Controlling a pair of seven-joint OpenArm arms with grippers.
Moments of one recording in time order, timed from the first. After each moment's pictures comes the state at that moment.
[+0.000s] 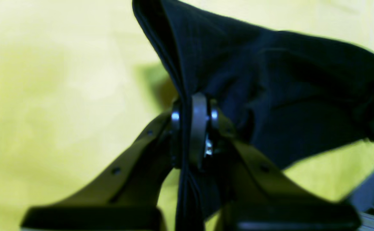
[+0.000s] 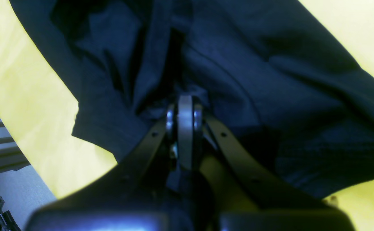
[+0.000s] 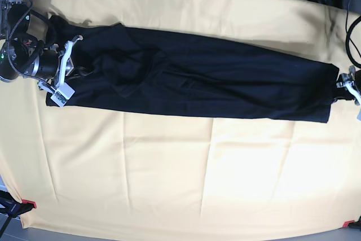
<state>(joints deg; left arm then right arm) -2.5 -47.6 -17.3 69.1 -79.3 -34.1 68.6 -6.6 33.0 8.4 102.4 57.8 40.7 -73.5</state>
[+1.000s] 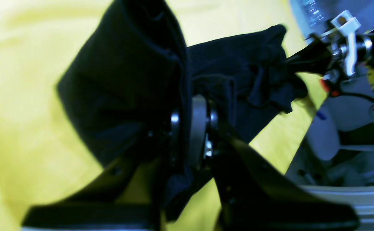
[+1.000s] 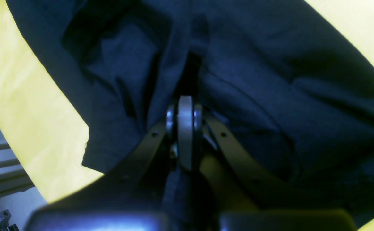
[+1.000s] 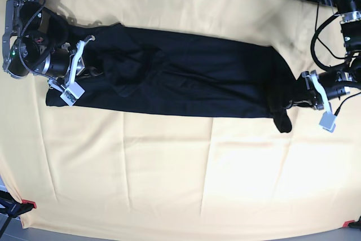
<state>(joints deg) -1.8 -32.8 -17.3 88.3 -87.4 -36.7 76.8 -6.7 27.3 8.4 102.4 54.2 40.7 -72.4</state>
